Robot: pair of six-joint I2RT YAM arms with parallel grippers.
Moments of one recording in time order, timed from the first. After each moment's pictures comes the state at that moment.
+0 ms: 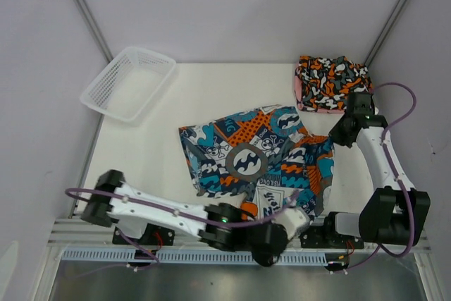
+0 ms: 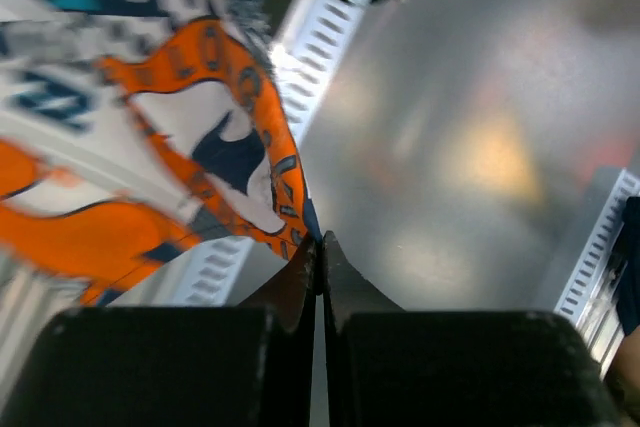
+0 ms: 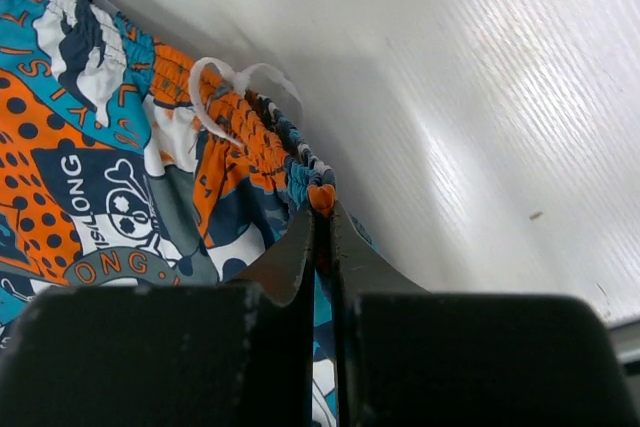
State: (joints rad) left arm -1.78 1.64 1.40 -0.60 -0.20 -0.70; right arm -0.07 1.29 1.05 -0.77 0.11 0.60
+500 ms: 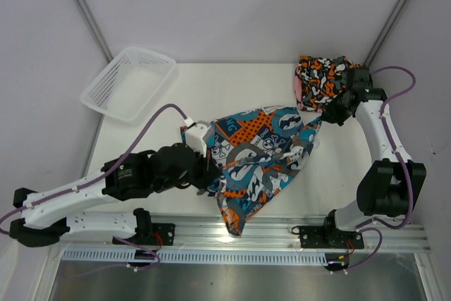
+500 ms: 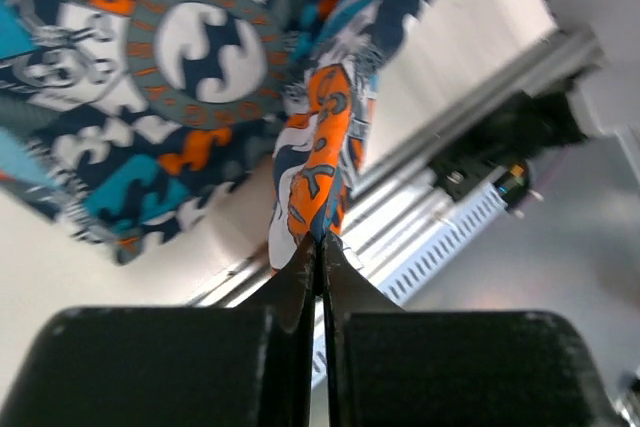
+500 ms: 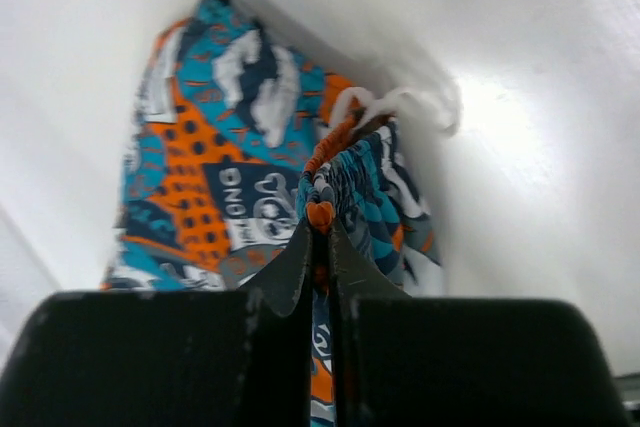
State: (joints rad) left arm -1.31 0.95 1.17 -0.82 -0.32 -0.71; right arm -0.06 1.51 1.36 -0.88 -0.04 0.76
